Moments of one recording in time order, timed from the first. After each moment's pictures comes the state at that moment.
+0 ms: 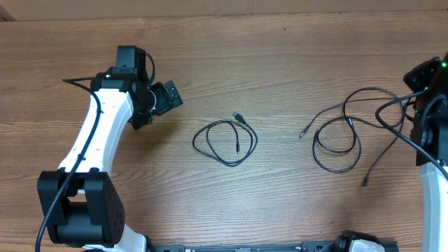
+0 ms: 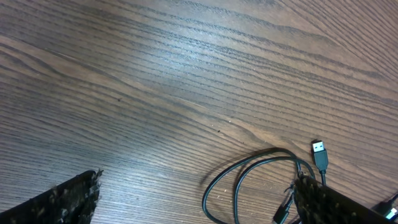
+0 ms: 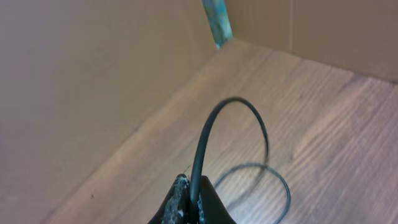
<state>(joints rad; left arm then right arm) -0.04 1.74 1.36 -0.91 0.18 -0.53 -0.22 1.20 1.29 -0.62 0.33 0.58</state>
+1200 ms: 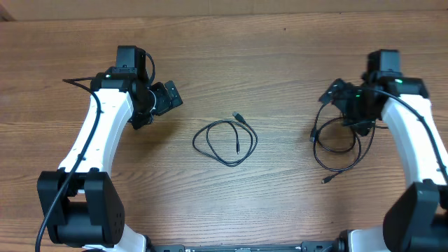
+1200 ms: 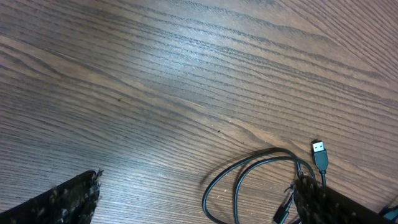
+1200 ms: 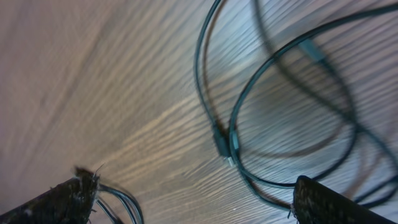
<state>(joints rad) -0.04 1.74 1.36 -0.91 0.18 -0.53 -0.07 1.64 1.29 -0.96 -0.20 0.59</state>
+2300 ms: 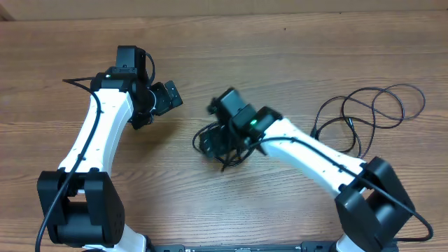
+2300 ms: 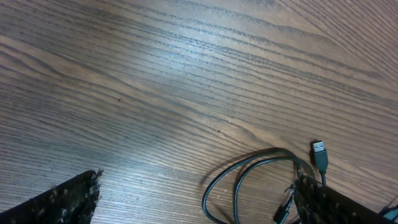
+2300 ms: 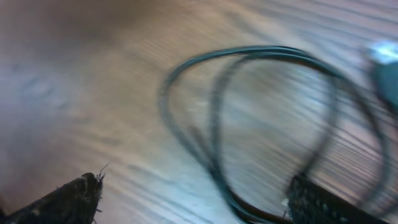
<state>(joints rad) -0.04 1.74 1.36 -0.91 0.18 -0.53 0.76 1.80 1.29 -0.63 -0.20 0.32</state>
